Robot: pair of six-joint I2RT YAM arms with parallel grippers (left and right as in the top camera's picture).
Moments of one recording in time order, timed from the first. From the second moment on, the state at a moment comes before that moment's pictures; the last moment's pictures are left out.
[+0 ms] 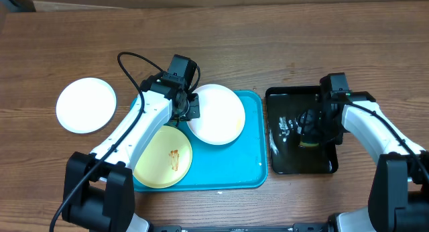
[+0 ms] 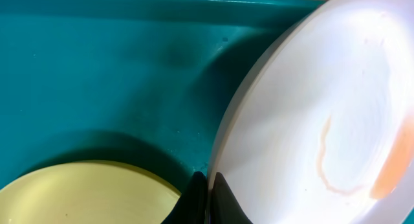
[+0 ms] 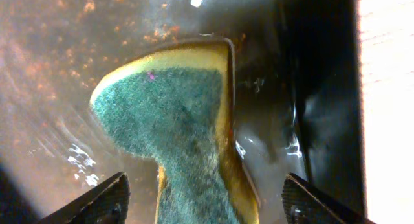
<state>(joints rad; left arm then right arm) -0.33 1.71 1.23 -0.87 -0.03 -0.42 0.04 1.66 0.98 -0.85 -0.06 0.33</state>
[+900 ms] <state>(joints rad) -0.72 1.67 1.47 -0.90 -0.24 -0.42 -0.18 1.66 1.21 -0.85 0.11 0.33</state>
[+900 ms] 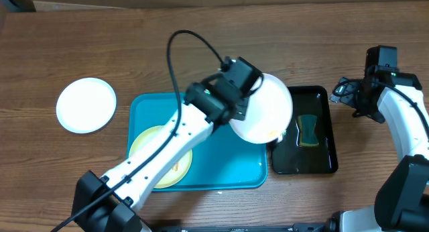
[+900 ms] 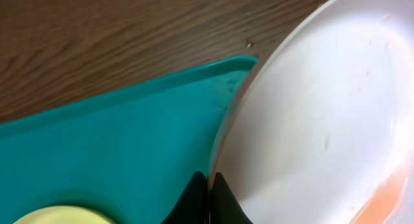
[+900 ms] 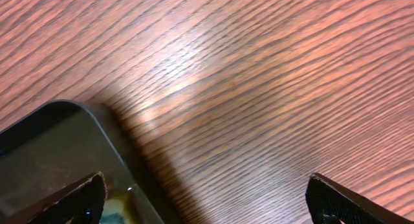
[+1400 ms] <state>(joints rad) -0.94 1.67 1.48 -0.82 -0.58 -0.43 -0.18 1.66 1.21 -0.85 0.12 0.33</state>
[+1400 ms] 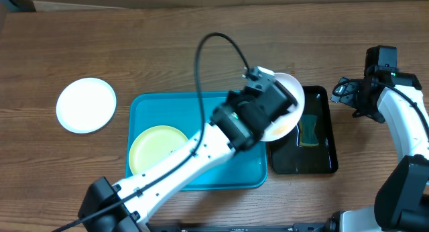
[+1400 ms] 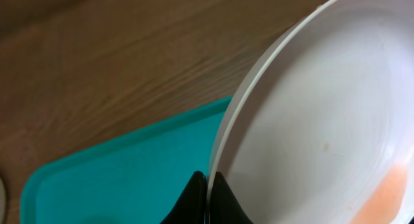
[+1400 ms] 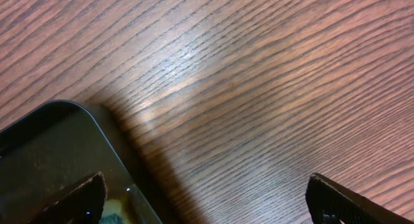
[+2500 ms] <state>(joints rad) -1.26 1.75 1.48 -0.62 -1.14 -0.09 -0.18 1.66 1.21 -0.85 0.12 0.33</state>
